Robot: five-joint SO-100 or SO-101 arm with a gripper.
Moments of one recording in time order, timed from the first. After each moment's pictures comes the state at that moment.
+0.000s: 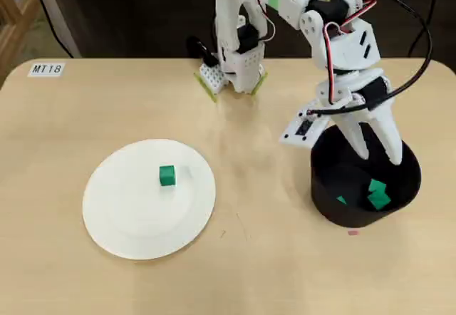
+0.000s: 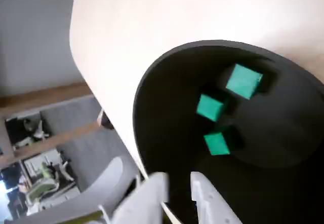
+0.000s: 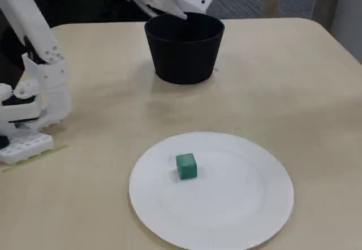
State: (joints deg) arm -36.5 105.7 103.7 48.5 -6.2
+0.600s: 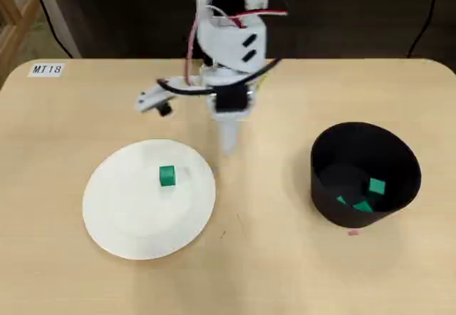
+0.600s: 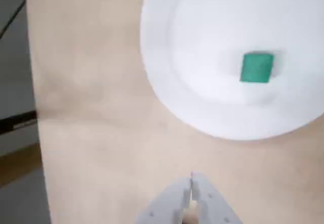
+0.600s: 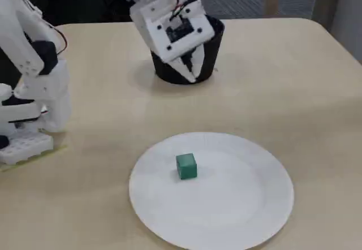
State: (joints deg) arm 12.0 116.5 103.7 73.6 -21.6
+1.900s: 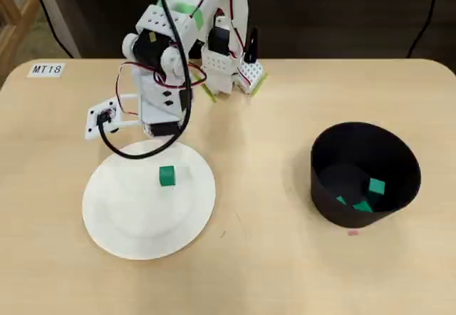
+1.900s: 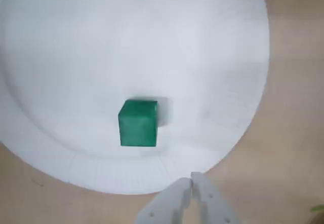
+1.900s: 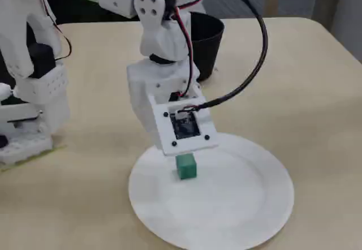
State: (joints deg) arm 25.2 91.7 99.5 78.5 -39.6
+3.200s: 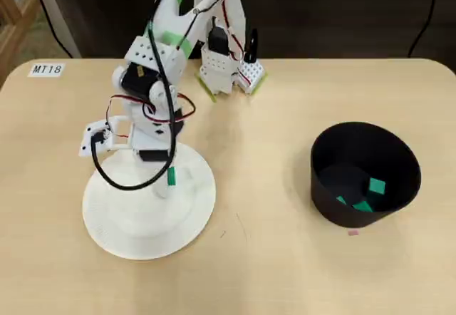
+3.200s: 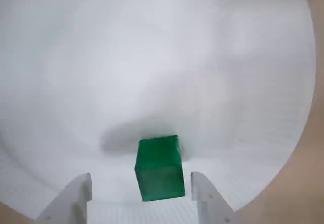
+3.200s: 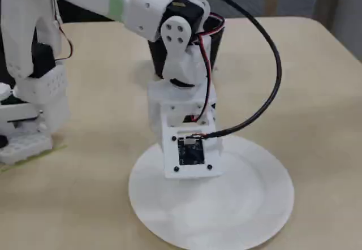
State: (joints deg) arm 25.0 80.0 93.3 75.2 -29.4
